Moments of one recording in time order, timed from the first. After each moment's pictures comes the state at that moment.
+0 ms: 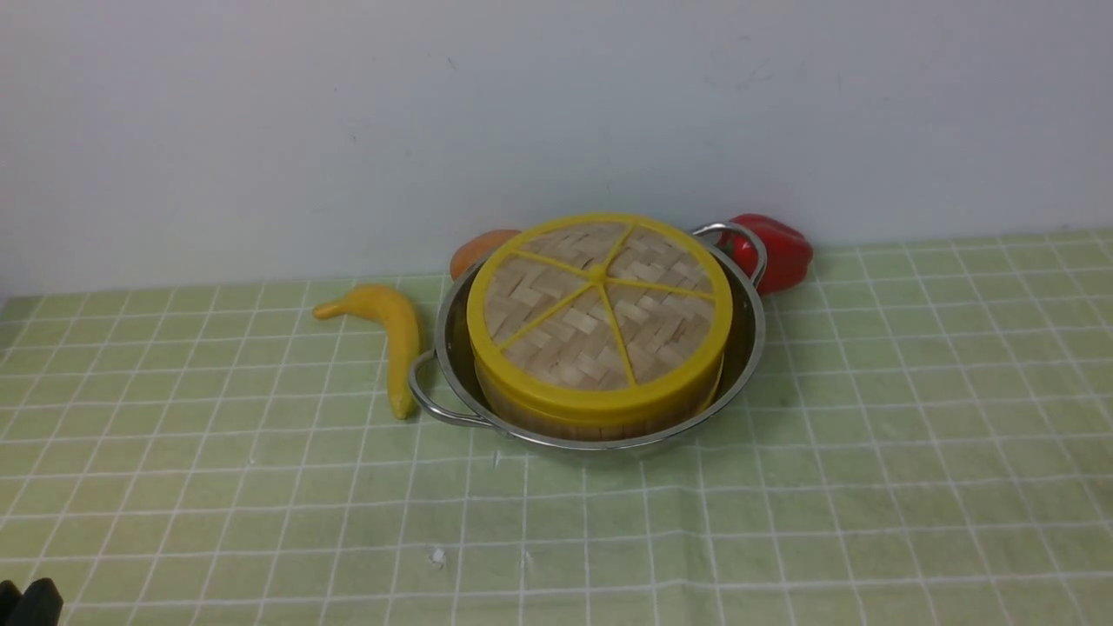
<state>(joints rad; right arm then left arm) 0.08 0.00 -0.11 -0.15 0.24 0.14 0.00 0.09 0.01 0.34 0.16 -0.32</state>
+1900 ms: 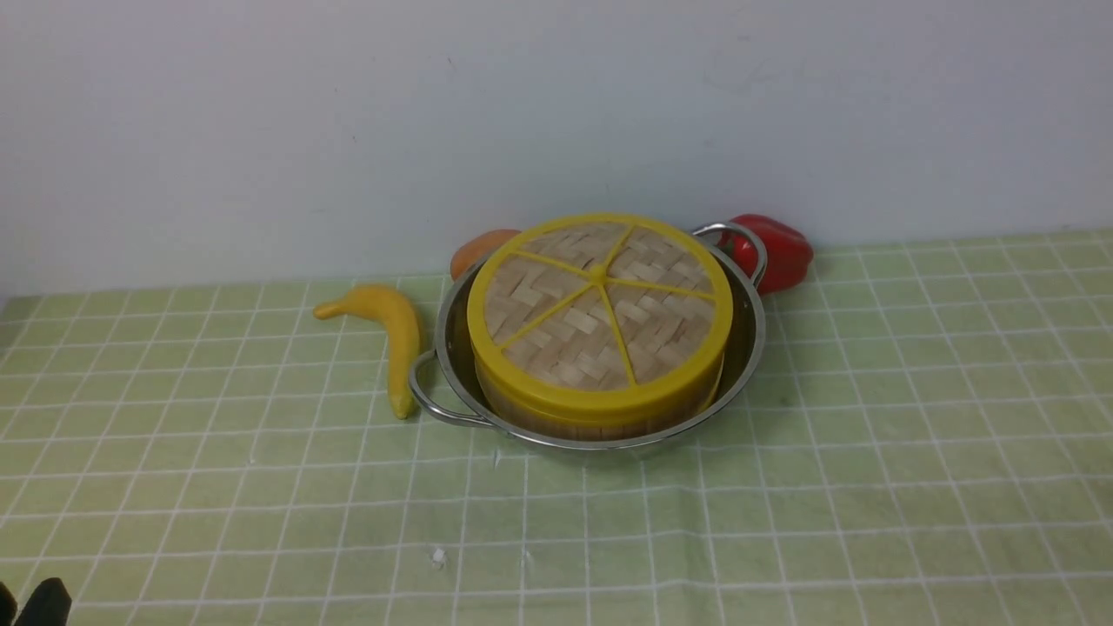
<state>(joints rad) 0.07 0.01 0.01 -0.14 0.10 0.15 0.00 0.09 0.01 0.34 0.16 -0.32</state>
